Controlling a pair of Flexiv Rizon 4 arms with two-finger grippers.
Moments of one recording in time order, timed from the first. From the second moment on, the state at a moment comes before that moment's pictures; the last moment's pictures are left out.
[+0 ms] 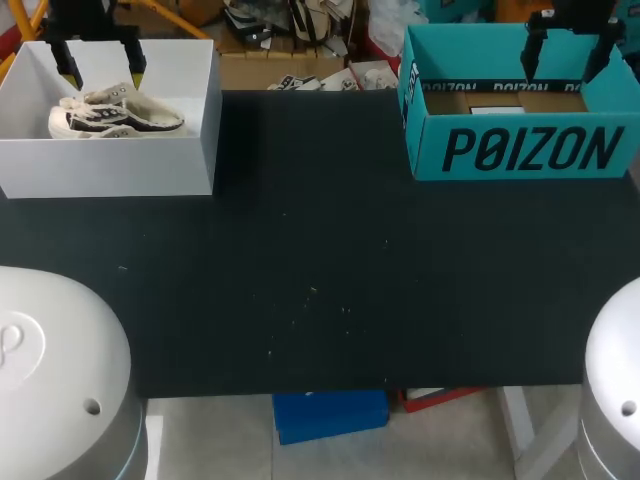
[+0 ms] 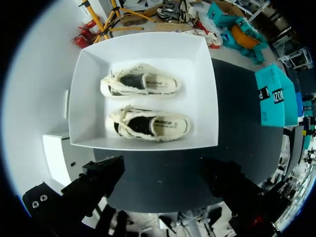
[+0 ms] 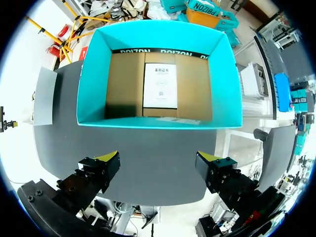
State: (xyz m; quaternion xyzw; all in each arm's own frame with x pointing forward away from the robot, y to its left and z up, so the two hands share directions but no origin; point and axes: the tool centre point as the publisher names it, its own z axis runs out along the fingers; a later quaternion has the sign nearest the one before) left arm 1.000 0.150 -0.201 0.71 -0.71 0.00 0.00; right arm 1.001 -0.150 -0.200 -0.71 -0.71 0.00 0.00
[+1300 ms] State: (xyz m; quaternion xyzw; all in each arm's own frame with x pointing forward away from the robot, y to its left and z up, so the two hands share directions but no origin) left arm 1.072 0.206 -0.204 0.21 -0.98 -0.03 0.01; right arm 1.002 -0.150 -0.201 -0.71 -0.71 0.00 0.00
